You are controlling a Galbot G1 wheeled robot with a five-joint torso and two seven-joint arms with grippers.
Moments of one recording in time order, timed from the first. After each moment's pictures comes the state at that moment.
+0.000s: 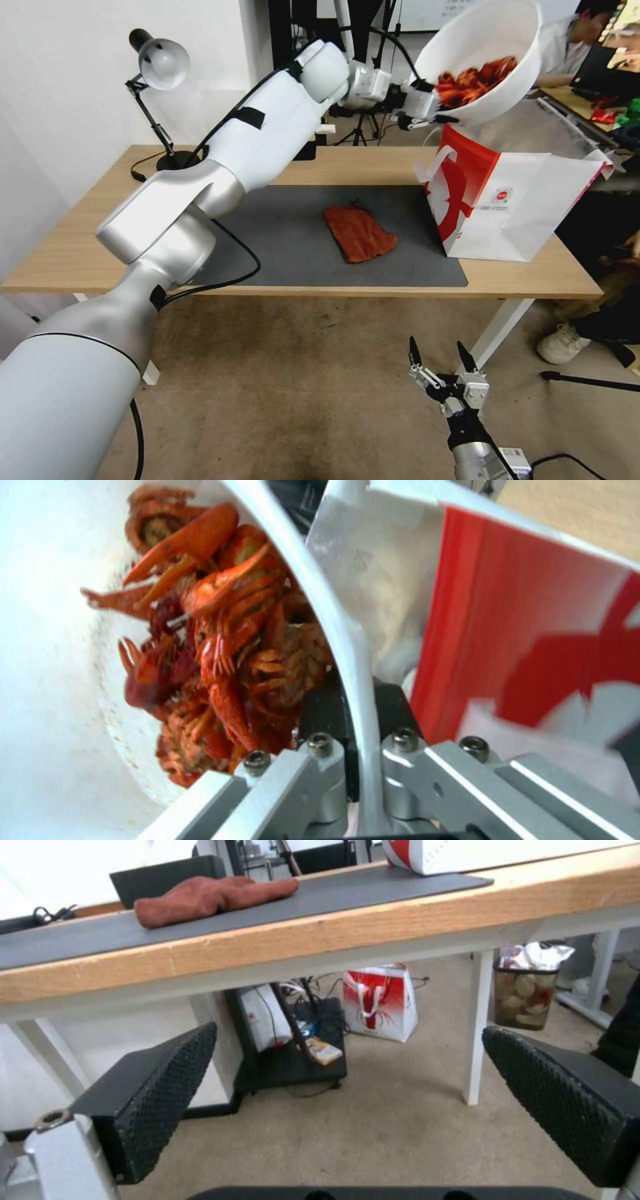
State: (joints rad) left arm -0.36 -1.60 0.40 -0.73 0.02 -0.50 0.89; right arm -1.78 1.14 0.30 1.97 0.36 0.41 0.30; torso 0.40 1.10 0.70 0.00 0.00
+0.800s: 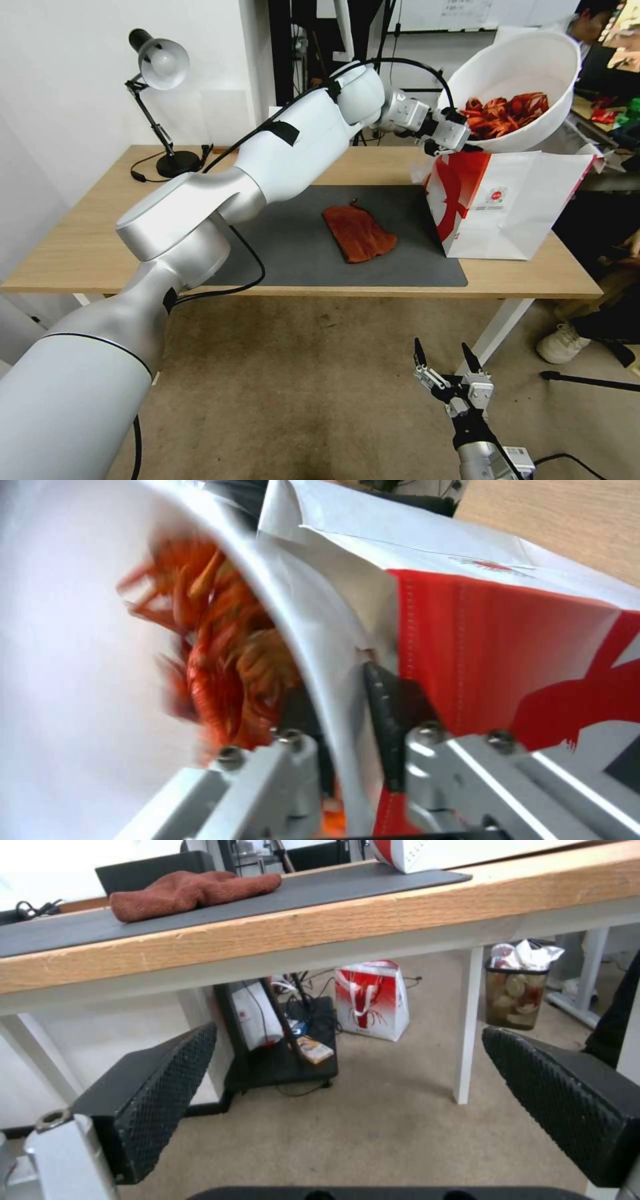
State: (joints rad) left arm -0.36 -1.61 0.54 -0.79 0.03 -0.47 0.82; right arm -1.77 1.12 0.31 1.95 0.38 0.42 0.30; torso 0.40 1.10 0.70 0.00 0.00
